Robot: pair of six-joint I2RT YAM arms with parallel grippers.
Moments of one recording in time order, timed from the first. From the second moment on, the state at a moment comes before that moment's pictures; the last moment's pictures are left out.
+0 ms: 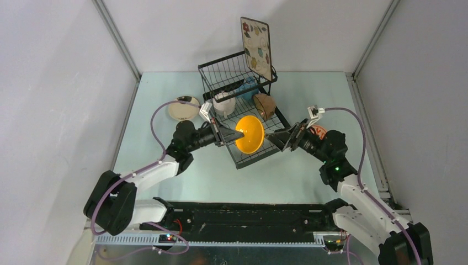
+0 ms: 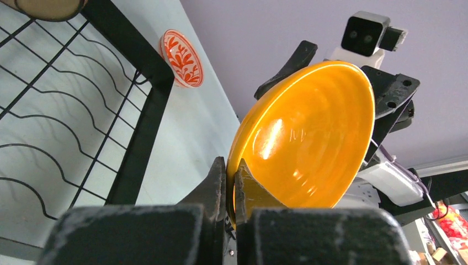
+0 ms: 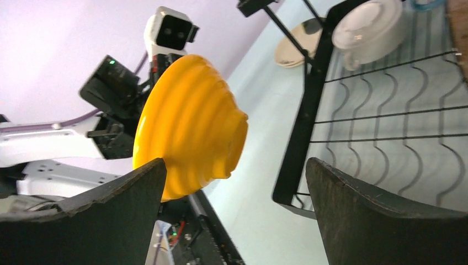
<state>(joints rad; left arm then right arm) -0.52 1.25 0.55 0.66 0.59 -1.02 0.39 0.83 0.47 0.39 -0.50 0.77</state>
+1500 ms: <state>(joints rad) -0.50 1.24 0.55 0.67 0.60 -1.01 0.55 1.02 0.40 0.83 -0.52 0.92</state>
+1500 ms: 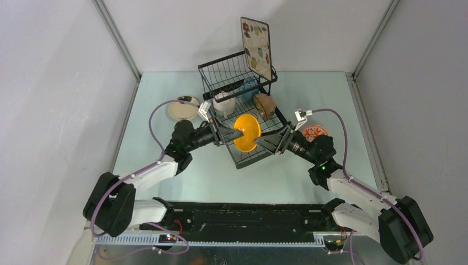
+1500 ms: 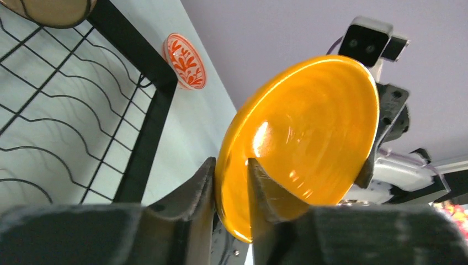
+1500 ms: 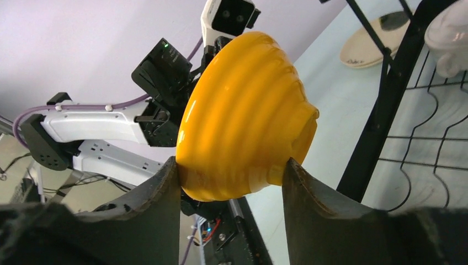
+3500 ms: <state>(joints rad) -0.53 0.86 0.37 0.27 0.15 -0.56 0.50 1.72 1.08 0.11 -0.26 -0.14</state>
